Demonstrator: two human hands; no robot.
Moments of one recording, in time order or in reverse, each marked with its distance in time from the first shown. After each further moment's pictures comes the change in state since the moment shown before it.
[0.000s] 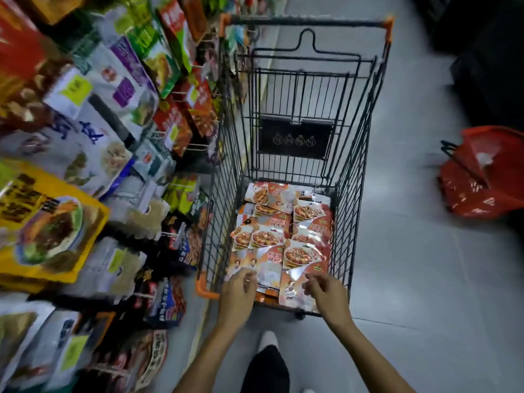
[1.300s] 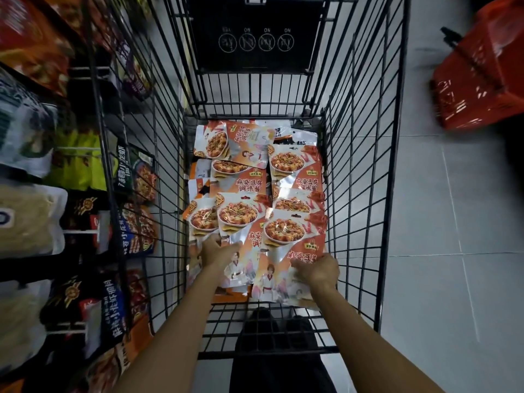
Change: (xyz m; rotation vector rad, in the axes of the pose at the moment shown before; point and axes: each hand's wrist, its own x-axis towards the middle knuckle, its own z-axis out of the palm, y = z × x) left_hand 0.209 -0.109 0.122 -0.138 -0.136 -0.632; right_hand 0.156 0.111 0.082 -0.060 0.198 0.782
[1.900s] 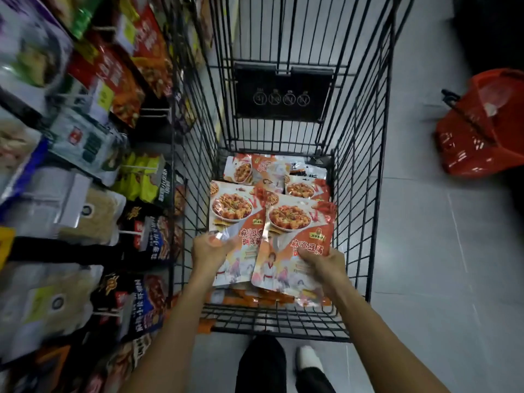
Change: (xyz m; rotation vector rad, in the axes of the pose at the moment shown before) left_hand -0.078 0.029 -0.080 -0.190 0.139 0.368; right_hand -0.078 -0.045 -0.066 0.530 -0.382 -0.211
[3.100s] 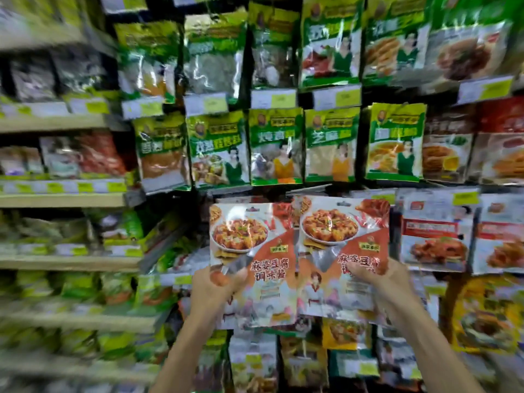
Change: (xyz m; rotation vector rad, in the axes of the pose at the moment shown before) left_hand -0.777 -0.113 -0.344 -0.355 1.593 0.326; right_hand -0.637 0.093 0.116 -0.438 -1.737 -0.811
